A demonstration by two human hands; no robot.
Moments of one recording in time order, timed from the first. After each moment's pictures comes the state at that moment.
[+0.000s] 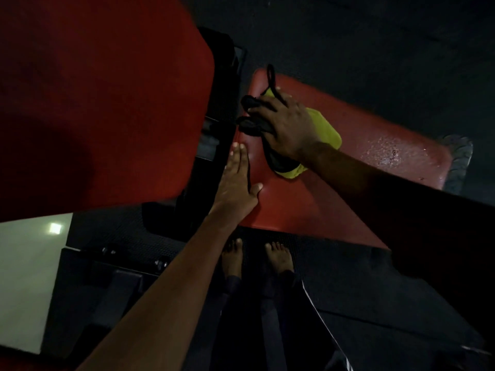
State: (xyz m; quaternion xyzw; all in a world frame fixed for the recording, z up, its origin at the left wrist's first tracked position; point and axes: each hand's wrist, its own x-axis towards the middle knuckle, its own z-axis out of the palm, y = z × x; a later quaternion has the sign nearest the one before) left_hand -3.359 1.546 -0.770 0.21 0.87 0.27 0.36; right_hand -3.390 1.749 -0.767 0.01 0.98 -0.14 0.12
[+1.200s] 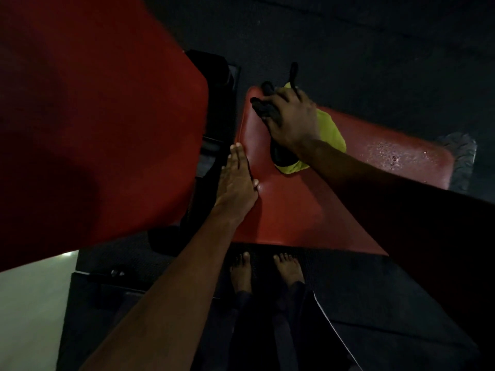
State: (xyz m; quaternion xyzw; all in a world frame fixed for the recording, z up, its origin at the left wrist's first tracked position) left_hand -3.397 1.575 -0.762 0.20 0.88 0.19 0.38; right_hand -3.417 1.769 -0.772 0.19 0.96 -0.18 0.08
